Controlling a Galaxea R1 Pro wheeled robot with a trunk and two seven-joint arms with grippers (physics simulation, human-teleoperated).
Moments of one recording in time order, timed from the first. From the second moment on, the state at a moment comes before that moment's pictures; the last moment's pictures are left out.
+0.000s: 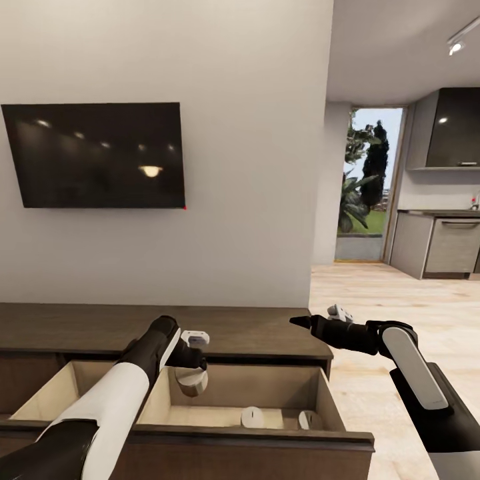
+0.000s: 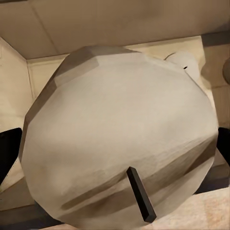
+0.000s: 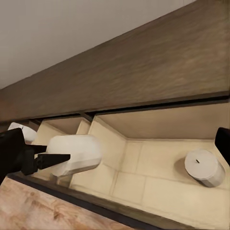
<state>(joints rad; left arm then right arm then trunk) -0.87 -0.10 0.02 -0.53 -0.23 1.04 -0.27 -0.50 -0.24 0.08 -1.51 -1.23 1.05 -0.31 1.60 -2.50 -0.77</state>
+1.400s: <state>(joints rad) -0.87 -0.10 0.02 -0.54 -0.22 1.04 -0.25 -0.50 -0.24 0.08 -1.51 -1.23 1.05 -0.31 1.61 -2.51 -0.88</state>
